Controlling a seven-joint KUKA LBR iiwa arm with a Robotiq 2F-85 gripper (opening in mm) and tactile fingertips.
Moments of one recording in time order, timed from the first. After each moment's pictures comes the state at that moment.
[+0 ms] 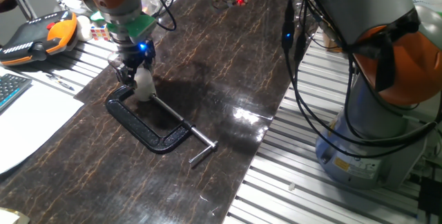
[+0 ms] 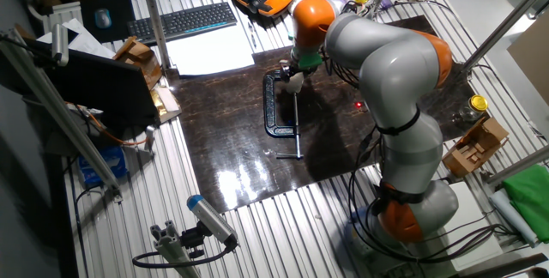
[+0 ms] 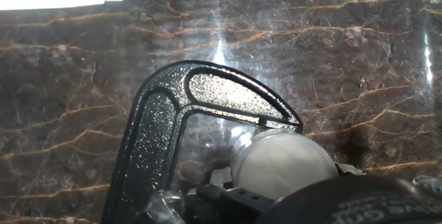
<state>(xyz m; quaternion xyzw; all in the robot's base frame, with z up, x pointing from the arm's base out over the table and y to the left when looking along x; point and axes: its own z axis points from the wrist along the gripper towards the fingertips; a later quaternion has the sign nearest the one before) 0.637 0.069 0.080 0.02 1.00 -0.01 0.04</state>
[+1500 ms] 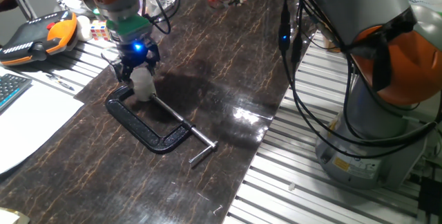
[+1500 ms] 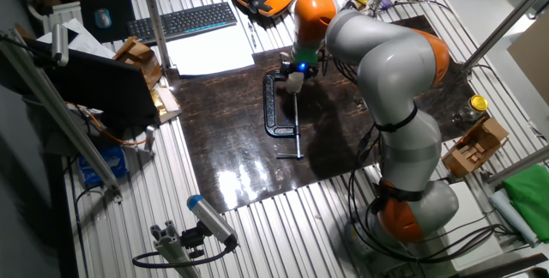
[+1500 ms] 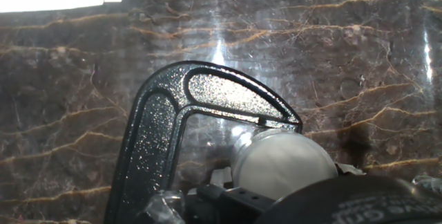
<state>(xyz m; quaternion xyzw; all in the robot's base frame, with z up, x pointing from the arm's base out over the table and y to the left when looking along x) 0.636 0.067 0.078 0.21 0.98 0.01 0.01</state>
